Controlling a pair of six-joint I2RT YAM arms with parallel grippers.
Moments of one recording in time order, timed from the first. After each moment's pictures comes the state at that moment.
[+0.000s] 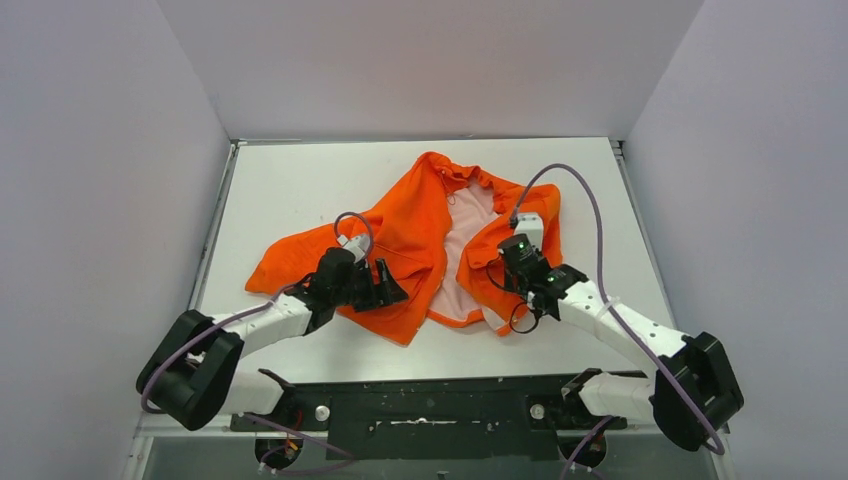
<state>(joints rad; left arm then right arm) -0.55 1.32 0.47 0.16 0.27 -0.78 0.59 1.20 0.68 -0.38 0.44 0.41</state>
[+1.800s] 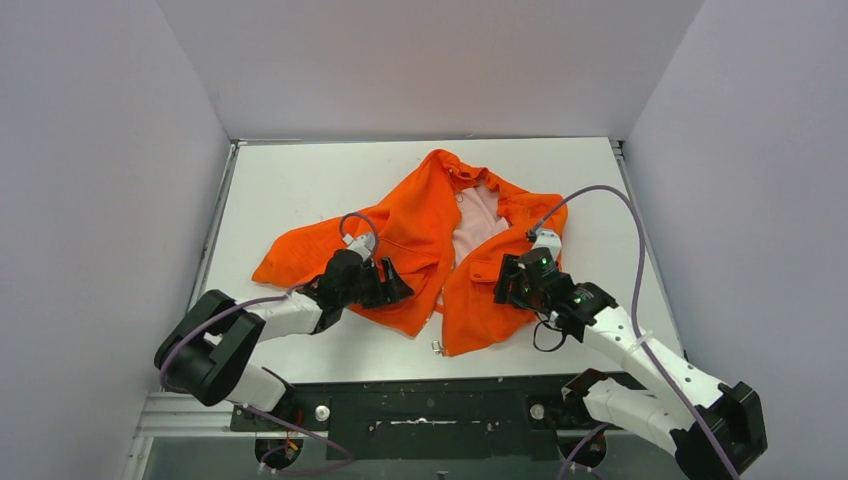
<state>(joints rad) -0.58 1.47 0.46 0.37 0.21 -0.79 0.58 0.96 0.63 -0.52 0.21 0.60</state>
